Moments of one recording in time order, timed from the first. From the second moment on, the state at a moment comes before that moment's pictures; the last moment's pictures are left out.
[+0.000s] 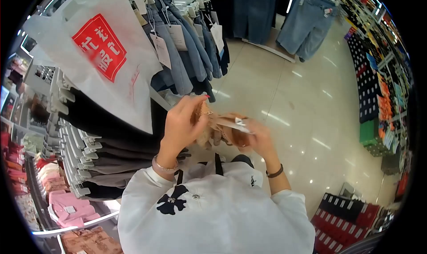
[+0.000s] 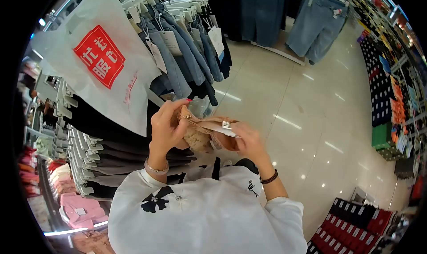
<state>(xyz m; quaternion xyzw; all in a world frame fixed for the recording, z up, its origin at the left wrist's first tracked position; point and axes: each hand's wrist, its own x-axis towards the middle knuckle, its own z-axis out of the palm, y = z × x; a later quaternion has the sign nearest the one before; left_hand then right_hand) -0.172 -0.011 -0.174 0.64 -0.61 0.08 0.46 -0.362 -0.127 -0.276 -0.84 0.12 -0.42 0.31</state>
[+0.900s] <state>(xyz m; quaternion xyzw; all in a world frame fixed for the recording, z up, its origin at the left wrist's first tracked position) -0.186 -0.033 -0.106 0.80 -0.40 -0.08 0.45 -0.252 -0.391 -0.130 -0.84 -0.54 -0.02 0.07</state>
